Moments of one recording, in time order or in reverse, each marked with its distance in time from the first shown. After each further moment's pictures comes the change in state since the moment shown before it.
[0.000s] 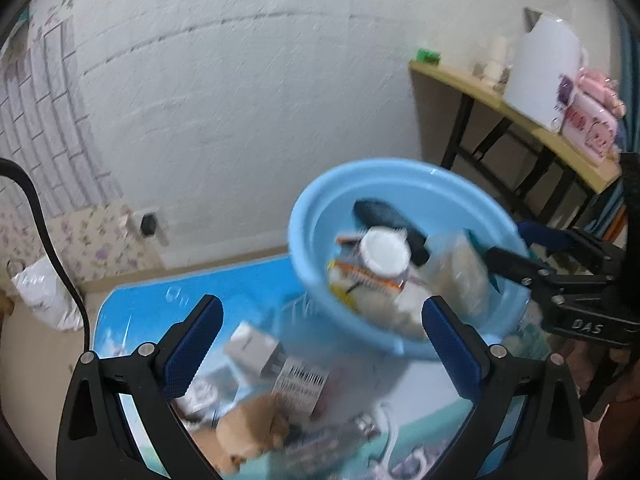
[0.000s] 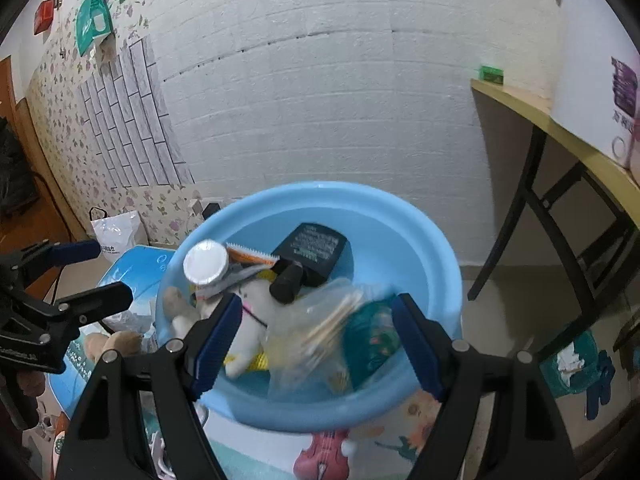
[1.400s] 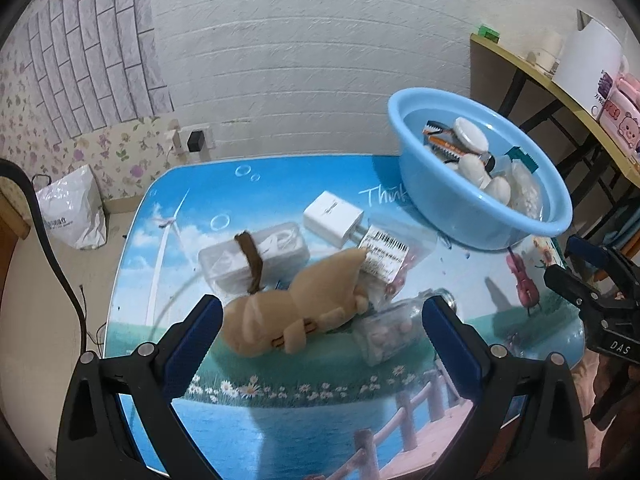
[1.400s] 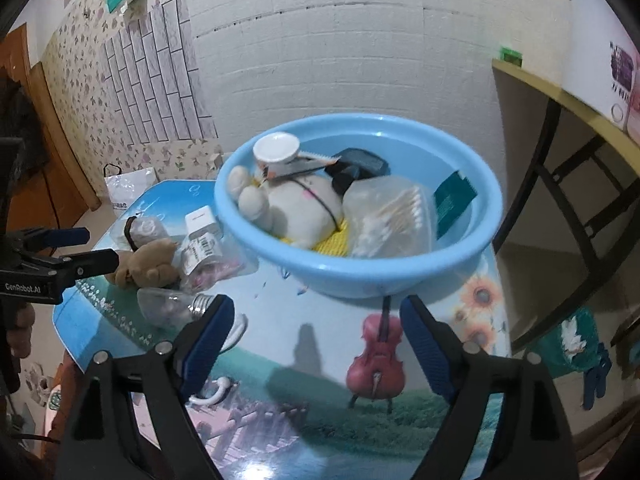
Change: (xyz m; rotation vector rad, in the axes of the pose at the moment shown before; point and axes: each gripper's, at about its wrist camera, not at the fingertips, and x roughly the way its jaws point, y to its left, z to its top) left arm -0.021 0.063 -0.094 -0.155 0.129 0.076; right arm -0.018 0.048 -0.070 -0.064 0.085 0.029
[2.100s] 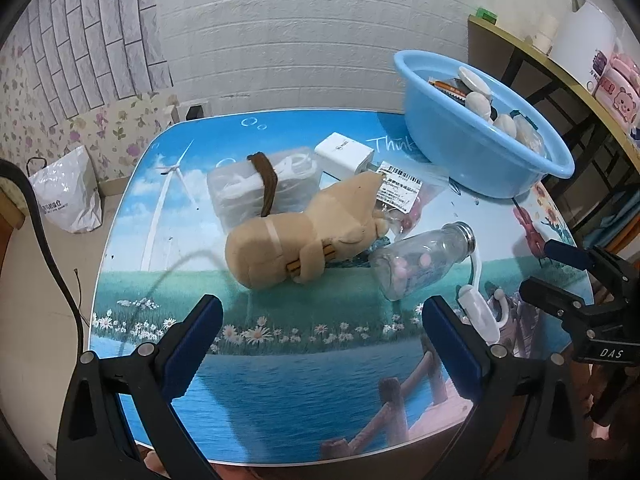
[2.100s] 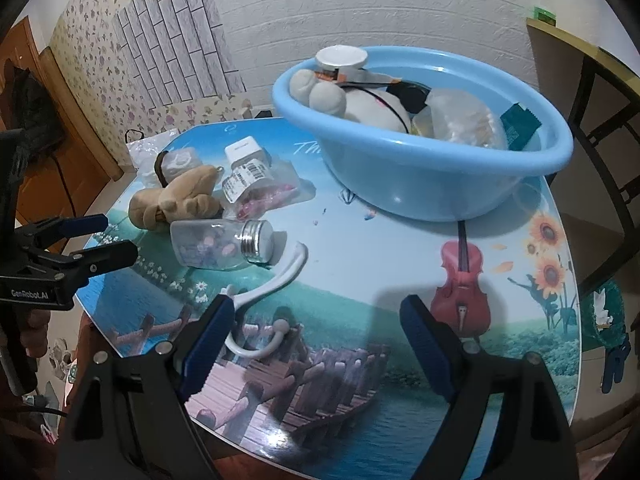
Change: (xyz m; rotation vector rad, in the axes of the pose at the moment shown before) left arm 0.006 0.016 -0.046 0.003 0.044 -0.028; right arm 0.026 0.035 -0.038 -0.010 0.144 0.094
